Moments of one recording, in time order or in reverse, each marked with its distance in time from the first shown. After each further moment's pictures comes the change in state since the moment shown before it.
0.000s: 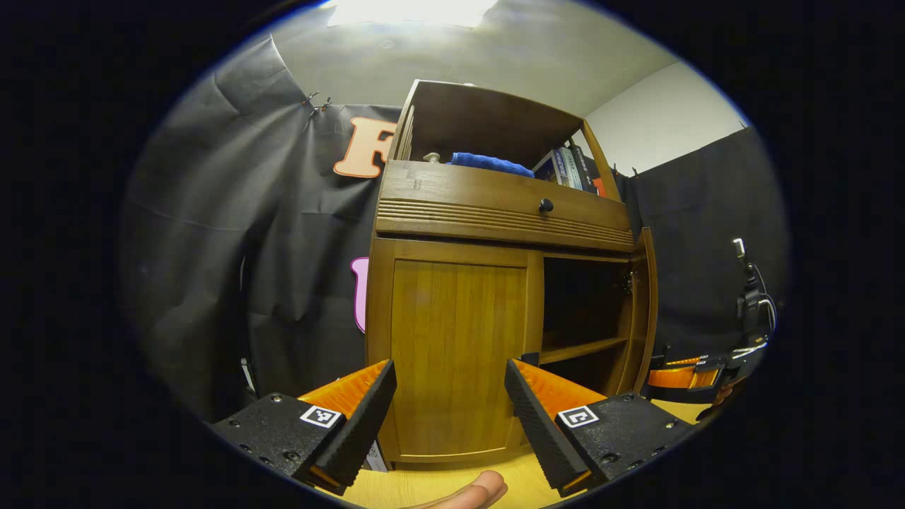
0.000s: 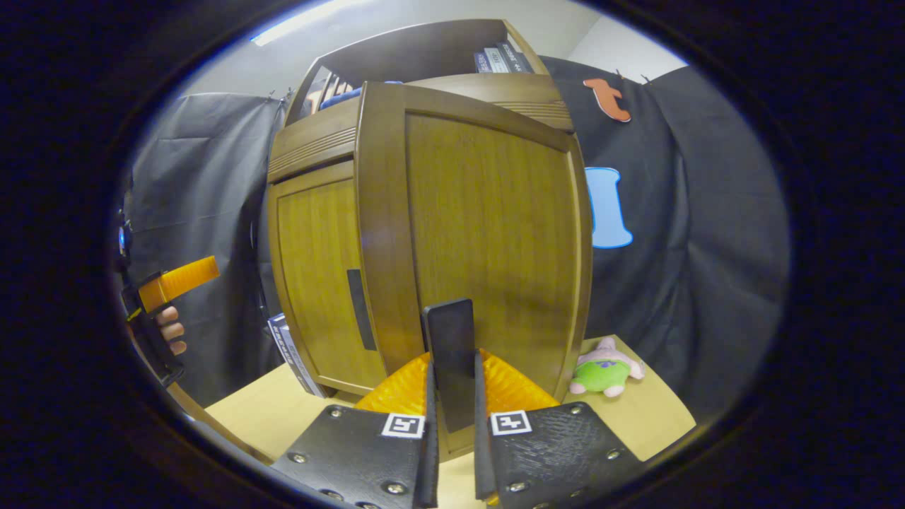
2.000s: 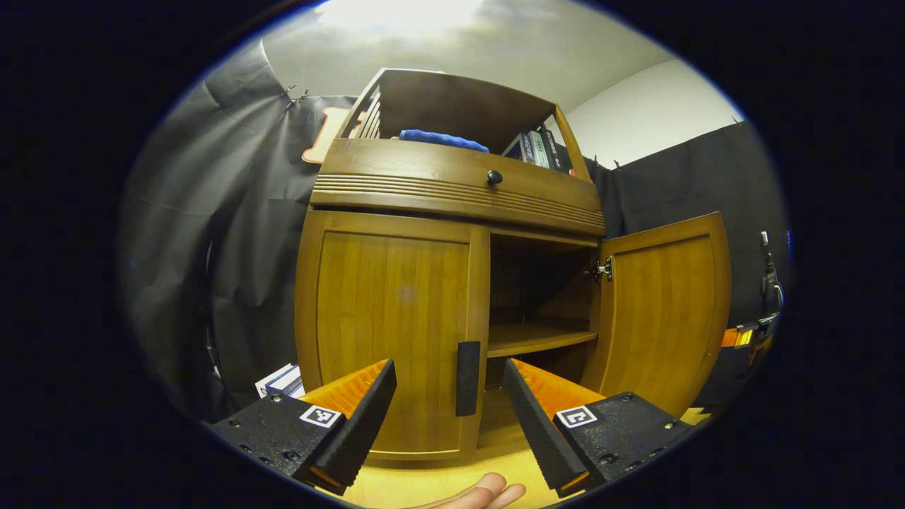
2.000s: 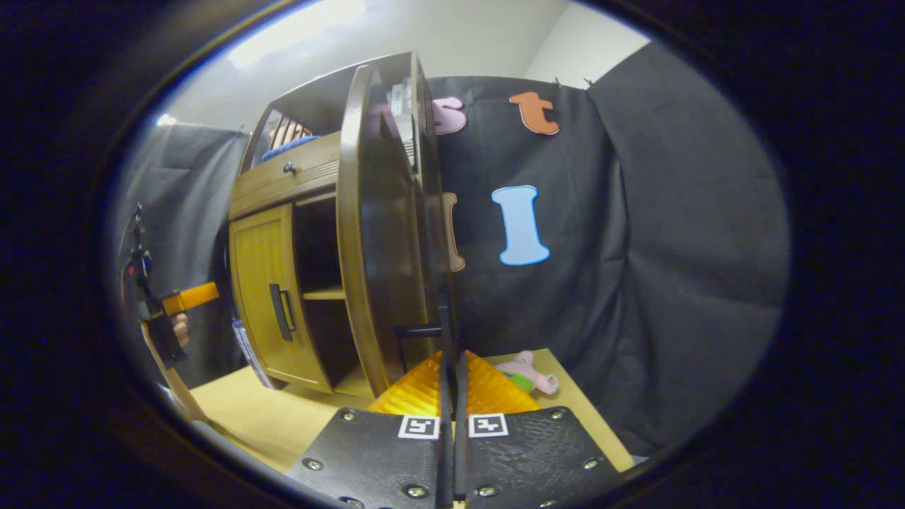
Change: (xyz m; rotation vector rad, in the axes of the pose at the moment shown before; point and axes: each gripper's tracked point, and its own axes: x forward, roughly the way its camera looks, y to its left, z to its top) left arm 0.033 -0.087 -0.046 -0.022 0.024 -0.061; right arm -0.069 -0.211 0.011 0.086 -0.112 -0.030
